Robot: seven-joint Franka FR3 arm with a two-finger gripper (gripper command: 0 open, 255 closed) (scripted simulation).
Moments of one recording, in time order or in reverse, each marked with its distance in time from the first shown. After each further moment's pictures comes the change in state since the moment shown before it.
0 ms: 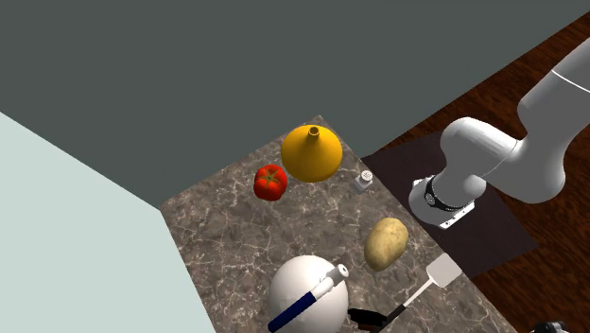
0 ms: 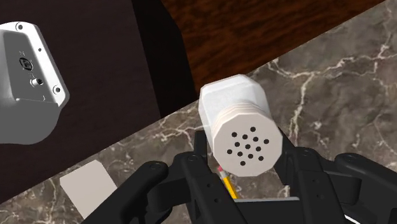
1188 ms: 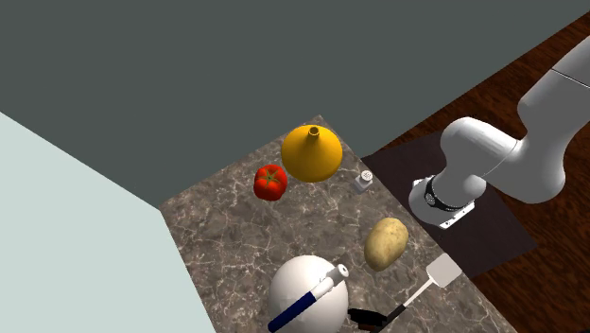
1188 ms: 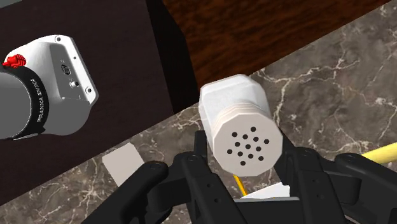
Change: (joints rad) arm -0.002 -0.085 -0.081 0.176 -0.038 -0.260 0.033
